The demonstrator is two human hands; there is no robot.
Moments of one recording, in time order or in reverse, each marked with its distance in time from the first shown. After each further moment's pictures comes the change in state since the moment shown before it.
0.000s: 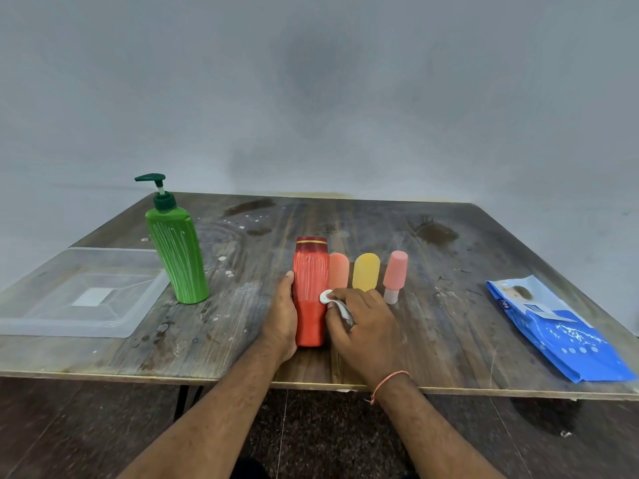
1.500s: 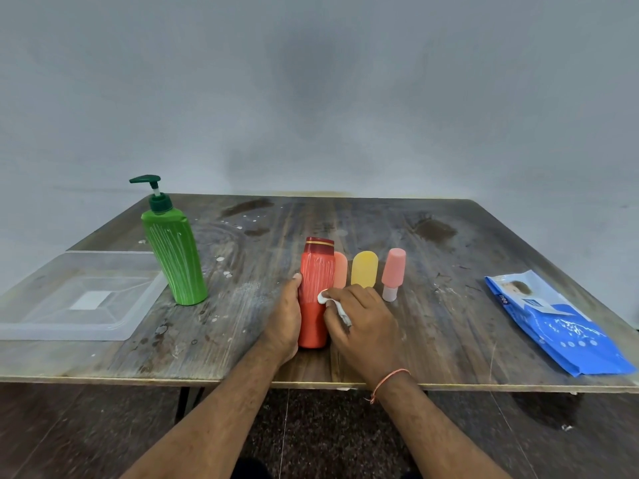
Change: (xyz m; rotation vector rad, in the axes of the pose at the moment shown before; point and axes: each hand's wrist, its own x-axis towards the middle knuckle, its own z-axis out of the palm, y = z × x) left_hand -0.003 -0.002 0.003 0.079 -0.054 0.026; right_hand 0.002 -0.004 -0.003 -0.020 0.060 -0.100
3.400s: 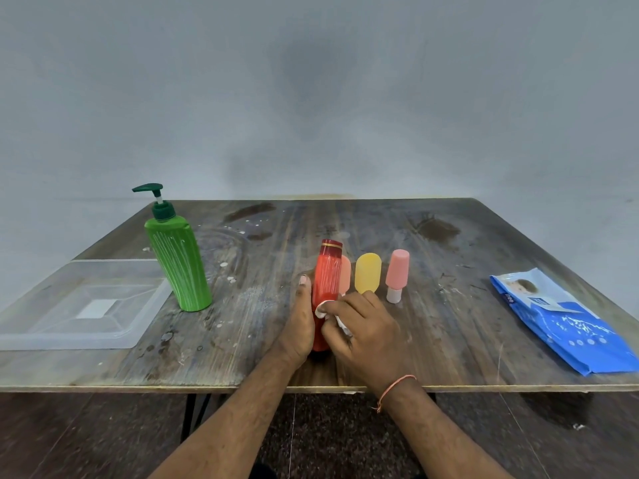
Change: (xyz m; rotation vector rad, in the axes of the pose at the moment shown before) left_hand -0.007 -0.005 0.008 0.096 -0.160 0.202; right_hand -0.004 -0.001 -0.001 -0.001 0.000 -0.133
